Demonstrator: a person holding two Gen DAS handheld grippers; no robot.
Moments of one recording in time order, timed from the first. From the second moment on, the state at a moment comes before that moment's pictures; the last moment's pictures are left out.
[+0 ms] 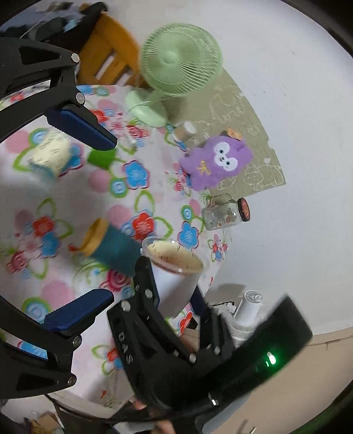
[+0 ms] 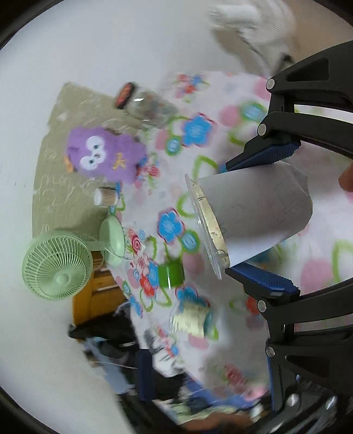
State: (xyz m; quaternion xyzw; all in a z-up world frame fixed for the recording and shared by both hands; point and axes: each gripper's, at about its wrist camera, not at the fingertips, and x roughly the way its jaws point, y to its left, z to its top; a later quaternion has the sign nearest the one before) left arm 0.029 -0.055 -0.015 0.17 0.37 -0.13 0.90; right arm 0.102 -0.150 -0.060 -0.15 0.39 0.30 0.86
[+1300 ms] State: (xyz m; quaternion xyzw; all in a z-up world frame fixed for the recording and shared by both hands) left arm -0.107 0.000 -0.133 0.04 0.40 -0.02 0.92; right arm -0.004 -0.112 -0.168 0.03 0.41 0.12 0.90
